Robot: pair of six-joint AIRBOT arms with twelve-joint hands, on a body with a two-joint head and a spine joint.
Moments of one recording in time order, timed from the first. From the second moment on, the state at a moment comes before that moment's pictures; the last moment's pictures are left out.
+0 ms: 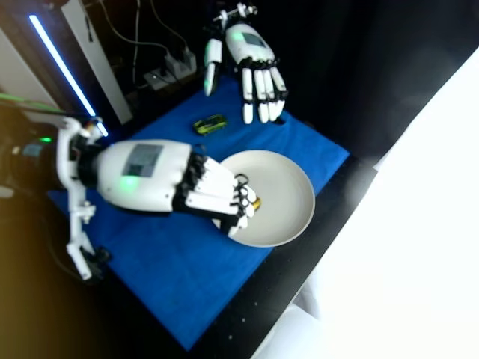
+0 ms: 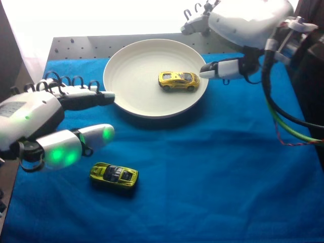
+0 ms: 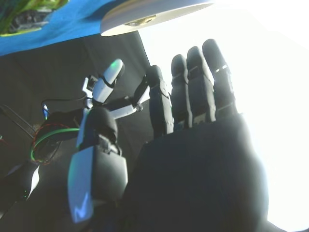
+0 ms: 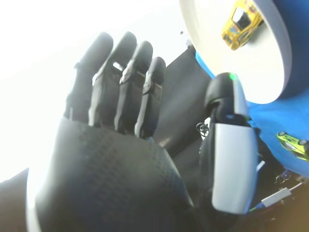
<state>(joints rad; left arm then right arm) 1.05 -0.90 0.86 -0.40 -1.04 1.17 -0.52 -1.26 1.32 0.17 0.54 -1.36</state>
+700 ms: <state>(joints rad) 1.05 -0.90 0.86 -0.40 -1.04 1.17 -0.49 -1.36 1.44 0.17 0.39 -1.36</state>
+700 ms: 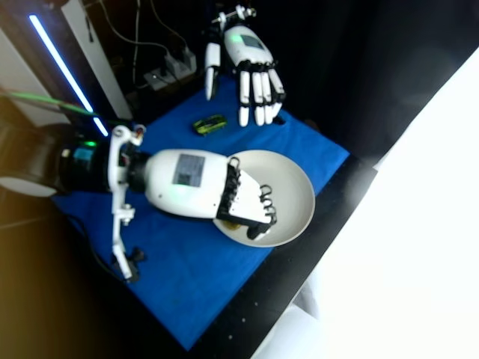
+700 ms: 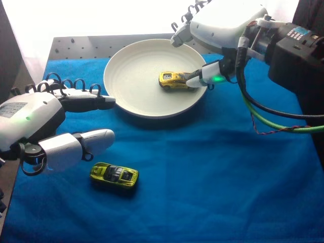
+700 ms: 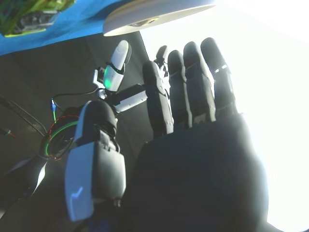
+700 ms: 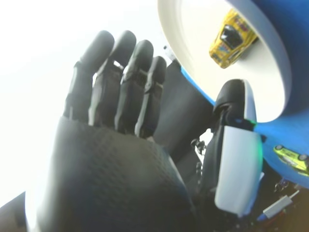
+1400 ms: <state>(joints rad) 1.05 -0.90 0.86 -0.40 -1.04 1.17 -0.49 -1.43 1.51 0.20 0.34 -1.36</state>
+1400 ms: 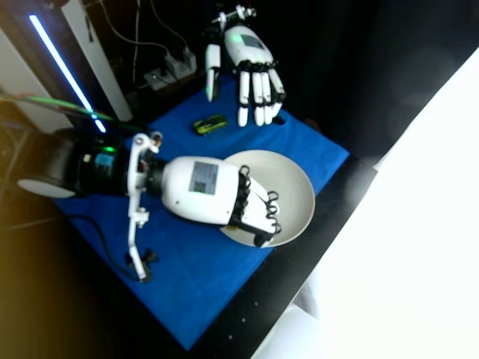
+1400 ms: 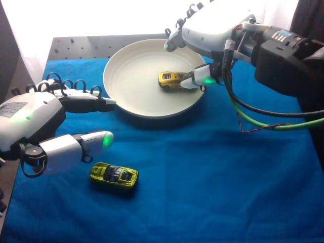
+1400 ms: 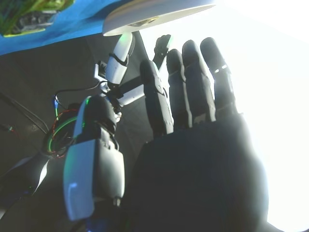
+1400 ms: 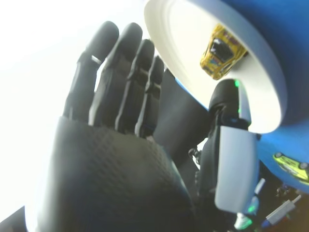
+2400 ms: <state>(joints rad) 1.05 -0.90 0.86 -0.40 -1.05 1.17 -0.49 -1.50 1.59 0.21 0.28 -1.36</state>
